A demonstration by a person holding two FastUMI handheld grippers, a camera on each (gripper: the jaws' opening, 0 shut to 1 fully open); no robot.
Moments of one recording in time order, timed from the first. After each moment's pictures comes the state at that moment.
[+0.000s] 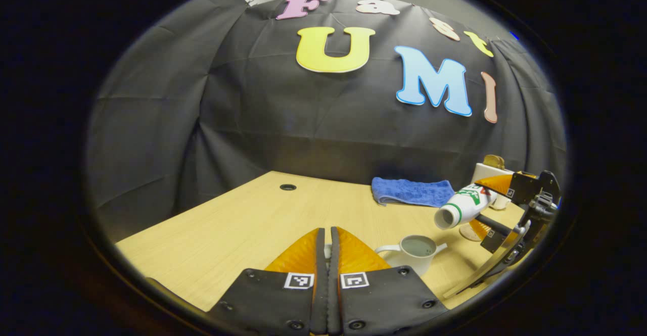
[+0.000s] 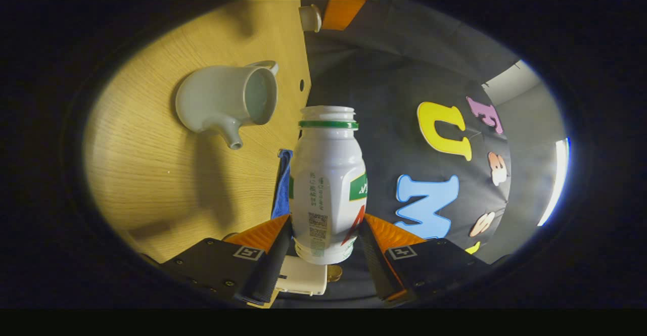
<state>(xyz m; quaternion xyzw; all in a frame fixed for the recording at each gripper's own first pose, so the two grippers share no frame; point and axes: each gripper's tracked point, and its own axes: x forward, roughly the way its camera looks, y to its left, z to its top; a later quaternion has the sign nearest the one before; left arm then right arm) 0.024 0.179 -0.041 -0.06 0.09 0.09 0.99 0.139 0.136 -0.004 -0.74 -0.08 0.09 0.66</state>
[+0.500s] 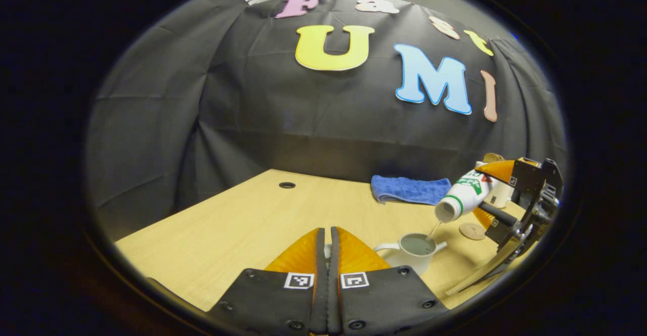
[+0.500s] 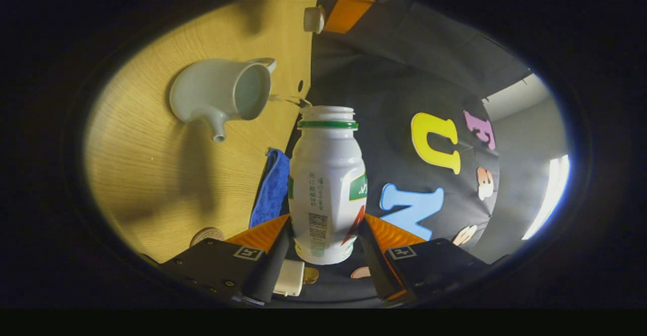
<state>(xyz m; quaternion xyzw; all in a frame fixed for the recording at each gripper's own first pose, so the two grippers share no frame) 0.024 0.177 -0.045 -0.06 0.10 0.09 0.99 0.143 0.143 0.015 -0.77 -0.12 0.07 0.63</state>
